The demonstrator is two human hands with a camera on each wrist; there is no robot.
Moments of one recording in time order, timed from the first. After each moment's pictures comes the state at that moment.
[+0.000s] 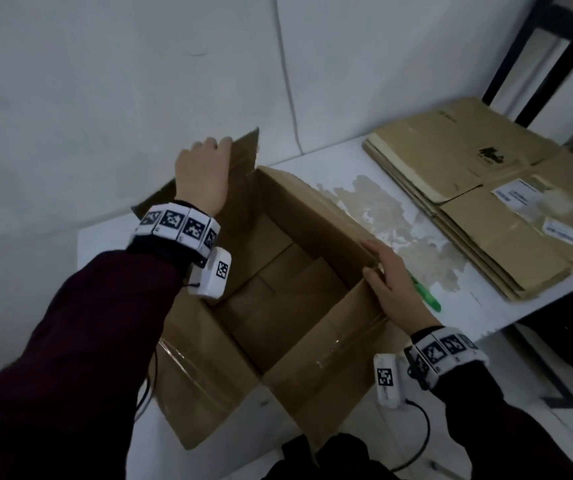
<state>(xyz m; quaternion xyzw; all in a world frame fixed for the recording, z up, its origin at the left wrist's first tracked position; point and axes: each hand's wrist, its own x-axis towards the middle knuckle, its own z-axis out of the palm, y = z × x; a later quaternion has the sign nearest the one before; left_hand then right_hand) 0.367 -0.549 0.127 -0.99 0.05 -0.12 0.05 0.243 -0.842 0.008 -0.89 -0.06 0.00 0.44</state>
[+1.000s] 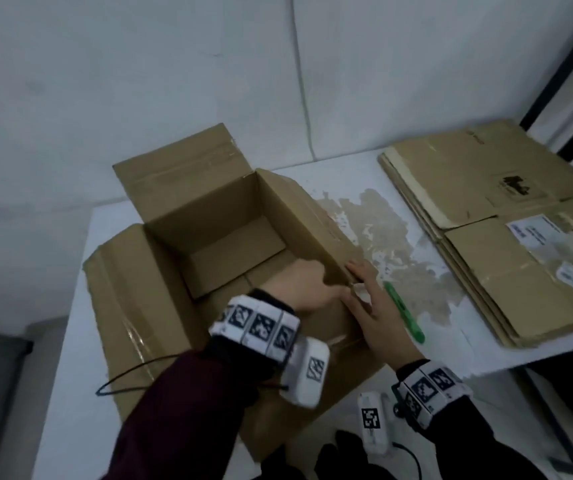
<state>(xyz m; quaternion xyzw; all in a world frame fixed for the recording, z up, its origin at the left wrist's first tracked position) 0.276 -0.713 0.081 -0.94 0.04 0.28 -0.17 0.244 -0.870 0.007 -0.84 -0.11 0.09 0.53</state>
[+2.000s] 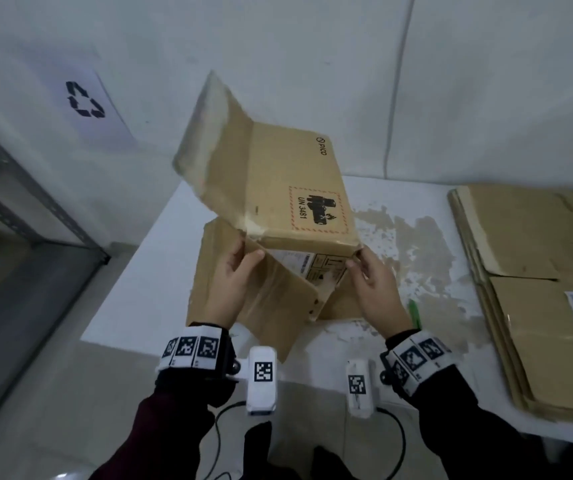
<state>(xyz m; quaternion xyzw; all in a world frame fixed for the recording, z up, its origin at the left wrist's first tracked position) 0.122 -0.682 0.088 -0.68 -0.21 -0.25 -0.65 0.244 -0.855 0.049 -0.75 -0.27 0.12 0.59</state>
